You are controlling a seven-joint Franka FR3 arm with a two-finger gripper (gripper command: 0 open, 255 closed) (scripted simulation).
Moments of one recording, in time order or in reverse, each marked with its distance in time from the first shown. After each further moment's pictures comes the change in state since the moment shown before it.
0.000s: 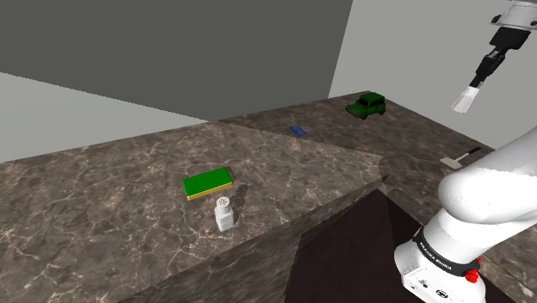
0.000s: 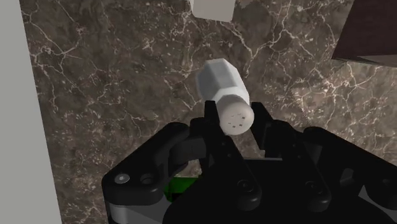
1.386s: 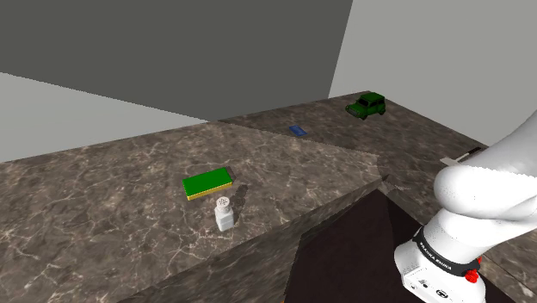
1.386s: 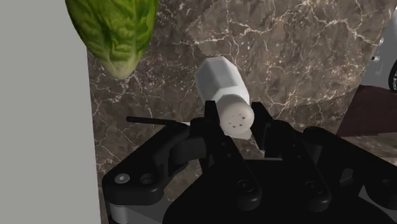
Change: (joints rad) arm -0.192 0.121 -0.362 0.129 0.018 -0.046 -0.562
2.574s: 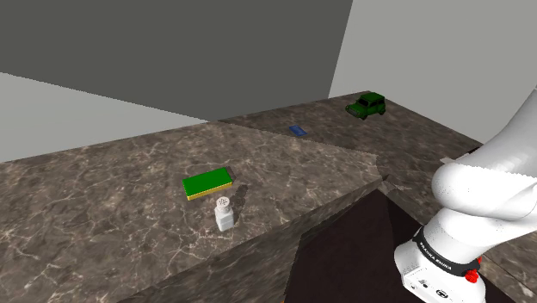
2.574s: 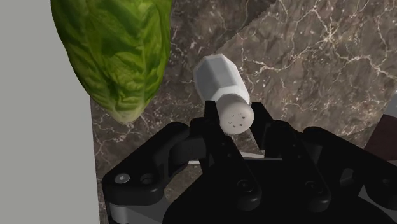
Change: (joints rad) arm -0.096 0.156 -0.073 -0.083 0.124 0.152 -0.200
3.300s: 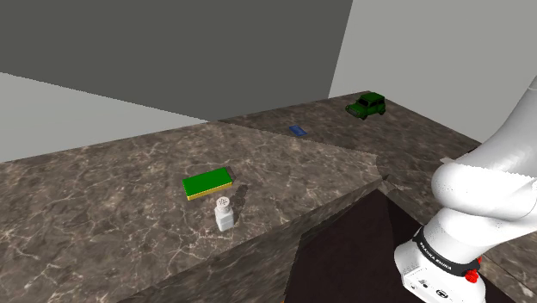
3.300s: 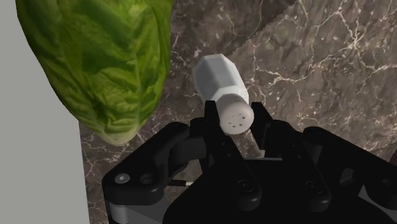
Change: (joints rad) arm -0.023 0.056 0.013 -0.116 0.055 0.140 -0.042
